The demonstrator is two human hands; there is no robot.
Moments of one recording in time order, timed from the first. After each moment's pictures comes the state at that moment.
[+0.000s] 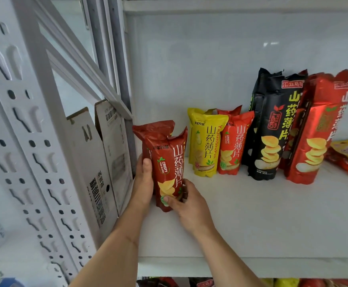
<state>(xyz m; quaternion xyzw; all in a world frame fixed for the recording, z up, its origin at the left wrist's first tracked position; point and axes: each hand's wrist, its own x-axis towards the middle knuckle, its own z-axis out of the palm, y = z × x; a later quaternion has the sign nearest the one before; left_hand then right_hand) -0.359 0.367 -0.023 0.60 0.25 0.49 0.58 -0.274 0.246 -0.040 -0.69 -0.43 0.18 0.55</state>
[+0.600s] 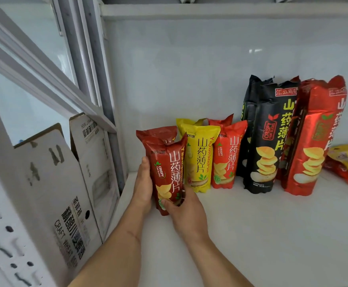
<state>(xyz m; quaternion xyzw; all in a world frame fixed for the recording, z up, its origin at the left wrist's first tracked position) -0.292 0.407 -0.007 0.54 0.22 0.44 0.68 -0.242 0.288 -0.039 -0.76 -0.36 0.08 0.53</state>
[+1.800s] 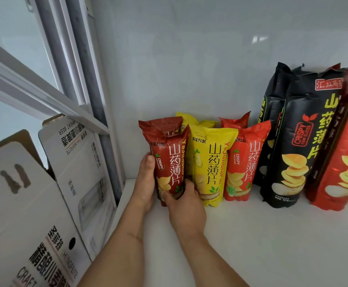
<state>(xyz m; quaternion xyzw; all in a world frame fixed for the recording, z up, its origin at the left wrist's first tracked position) -0.258 0.471 -0.012 0.59 0.19 0.44 0.65 -0.214 0.365 -0.039 -0.82 -0.31 0.03 0.49</state>
